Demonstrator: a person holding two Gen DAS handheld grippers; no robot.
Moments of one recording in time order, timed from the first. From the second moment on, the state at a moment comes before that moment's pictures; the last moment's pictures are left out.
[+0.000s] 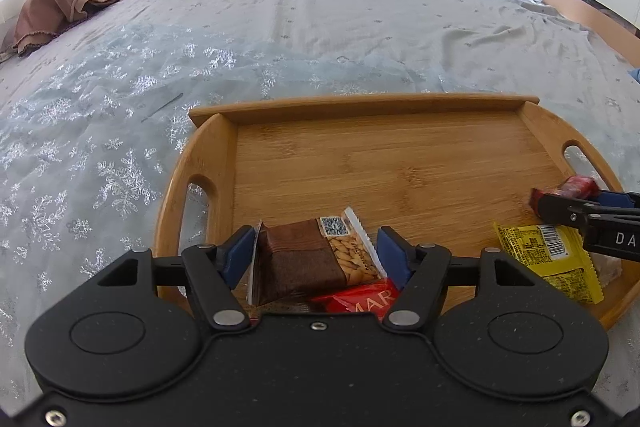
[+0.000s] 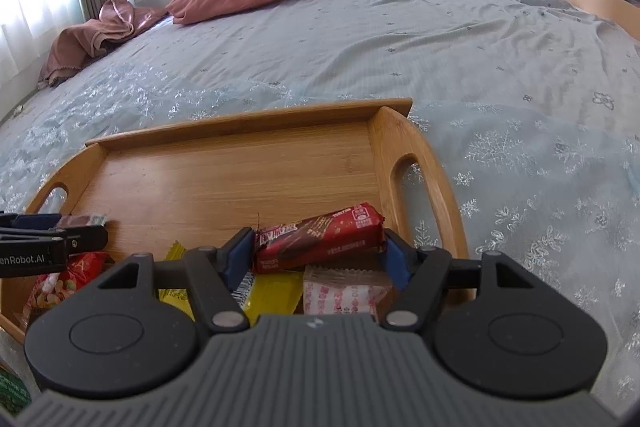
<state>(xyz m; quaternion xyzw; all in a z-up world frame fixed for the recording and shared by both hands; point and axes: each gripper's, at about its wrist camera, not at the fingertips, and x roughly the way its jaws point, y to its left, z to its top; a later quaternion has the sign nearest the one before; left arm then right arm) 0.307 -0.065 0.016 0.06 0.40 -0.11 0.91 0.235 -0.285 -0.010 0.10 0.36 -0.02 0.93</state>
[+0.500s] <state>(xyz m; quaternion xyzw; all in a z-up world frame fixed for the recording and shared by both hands) 0.282 -0.056 0.044 0.08 0.36 -0.11 0.92 0.220 -0.275 0.001 0.10 0.35 -0.01 0.93</state>
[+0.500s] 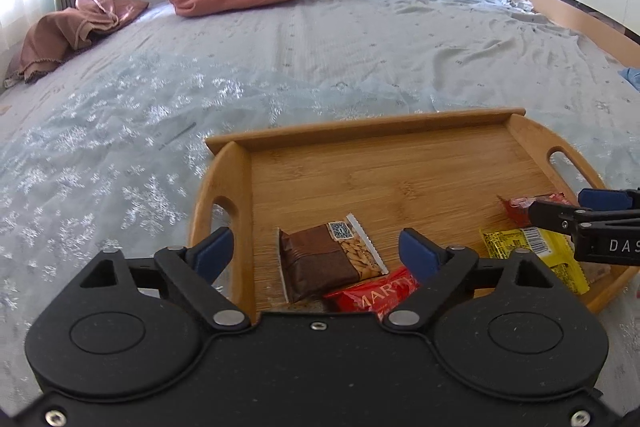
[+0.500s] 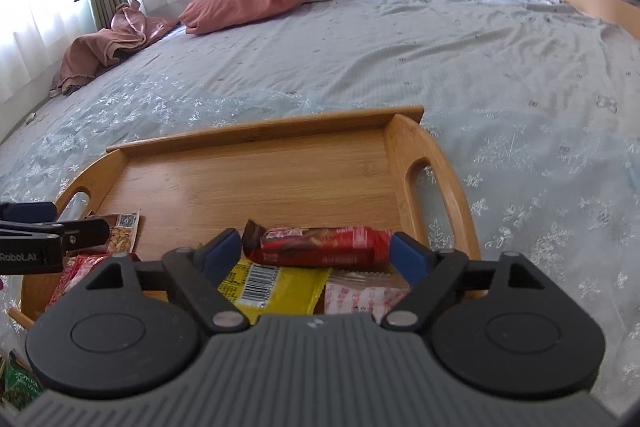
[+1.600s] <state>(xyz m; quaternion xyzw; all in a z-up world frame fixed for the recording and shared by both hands) 0.094 0.048 0.107 0.01 0.25 -0.08 0.96 0.092 -0.232 0.049 0.05 0.27 0.08 0.96</state>
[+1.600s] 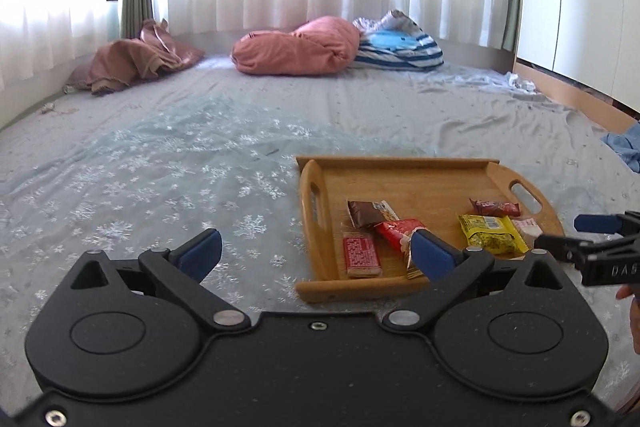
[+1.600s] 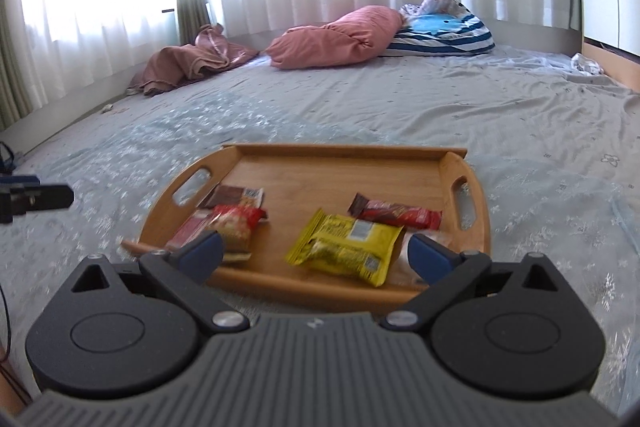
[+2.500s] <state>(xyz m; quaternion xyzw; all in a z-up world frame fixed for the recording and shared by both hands) 0.035 0.061 0.083 0.00 0.24 -0.03 0.97 0.017 -0.183 0.010 -0.04 0.23 0.07 0.97</state>
